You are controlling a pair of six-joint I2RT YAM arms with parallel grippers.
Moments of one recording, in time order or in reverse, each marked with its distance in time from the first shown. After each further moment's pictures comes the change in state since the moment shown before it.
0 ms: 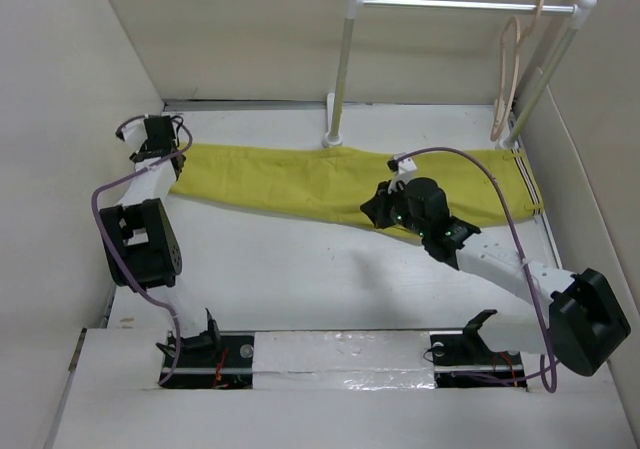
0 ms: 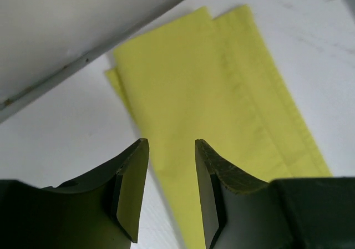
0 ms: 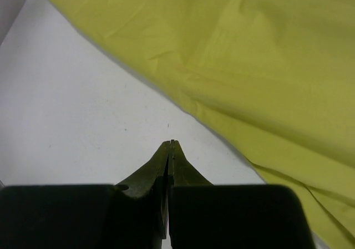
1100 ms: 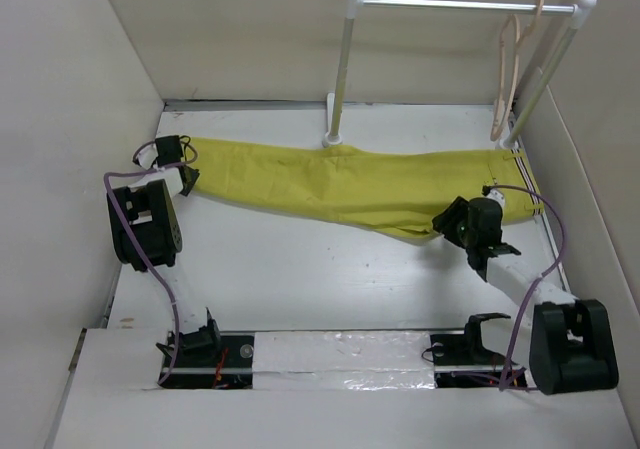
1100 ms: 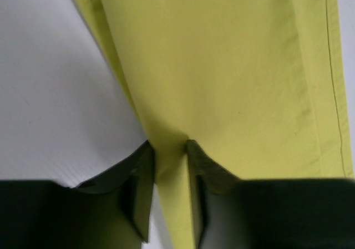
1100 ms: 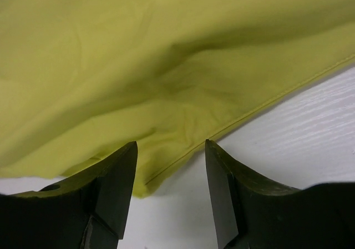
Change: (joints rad) left arm 0.035 0.176 -0.113 0.154 0.225 -0.220; right arm -0.544 -0.149 -0.322 -0.060 0.120 0.258
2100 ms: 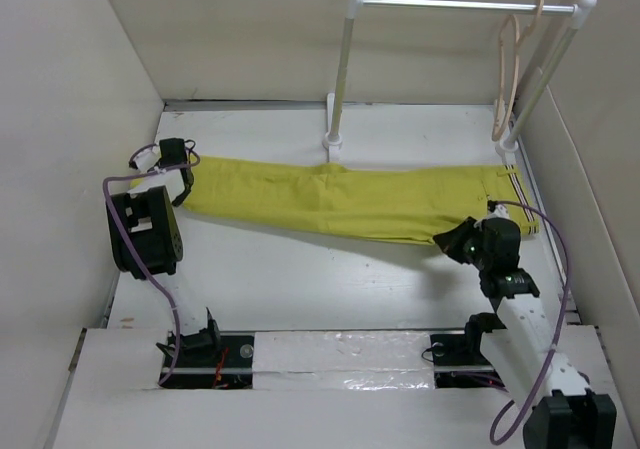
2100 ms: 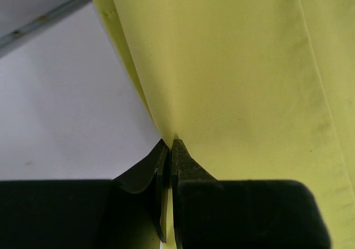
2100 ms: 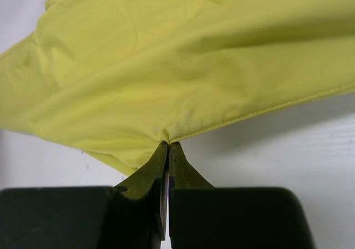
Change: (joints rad) left arm -0.014 -0.057 -0.014 -0.164 -0.266 0.105; right arm -0.077 -0.383 -0.063 -0.261 -0.267 0.002
